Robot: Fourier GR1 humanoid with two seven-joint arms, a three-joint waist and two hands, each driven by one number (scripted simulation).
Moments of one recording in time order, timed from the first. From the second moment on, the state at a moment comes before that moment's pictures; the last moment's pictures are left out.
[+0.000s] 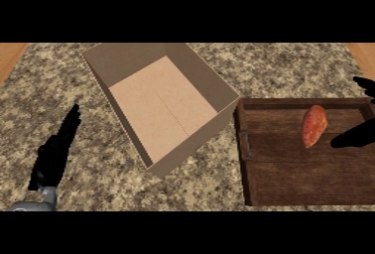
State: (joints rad) left arm -0.02 0.34 -0.09 -1.50 -0.03 0.18 0.07; right arm -0.37 -0.88 0.21 -1.47 -0.09 0.11 0.83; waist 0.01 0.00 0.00
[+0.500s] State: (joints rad) left arm -0.01 0.29 -0.07 -1.50 -0.08 0.17 0.07; right arm -0.41 -0.74 0.18 -1.42 0.05 0.18 0.94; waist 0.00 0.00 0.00
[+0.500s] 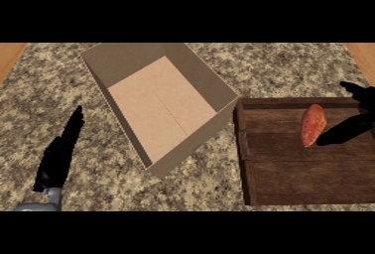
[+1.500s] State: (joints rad) left arm 0.03 0.23 -0.01 -1.56 -0.14 0.10 0.09; right arm -0.36 -0.53 0.05 -1.36 0.30 0.25 0.88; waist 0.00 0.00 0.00
